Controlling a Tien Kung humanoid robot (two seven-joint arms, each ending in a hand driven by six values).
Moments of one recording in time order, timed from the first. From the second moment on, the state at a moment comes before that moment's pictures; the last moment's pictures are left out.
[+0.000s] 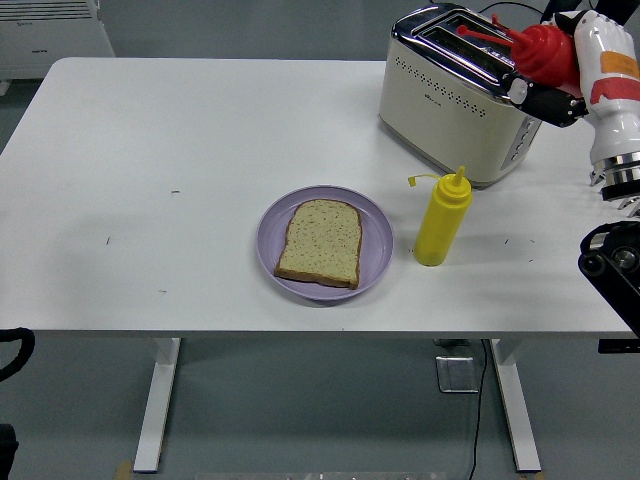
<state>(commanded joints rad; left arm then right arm) -0.05 0.02 -1.86 -1.48 0.66 0.15 -0.17 0.59 -0.40 0.96 1.42 -1.94 -0.61 -0.04</state>
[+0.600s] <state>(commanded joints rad) -0.05 0.02 -1.87 -1.48 0.66 0.15 -0.17 0.88 -0.39 0.71 1.28 -2.27 -0.48 -0.17</state>
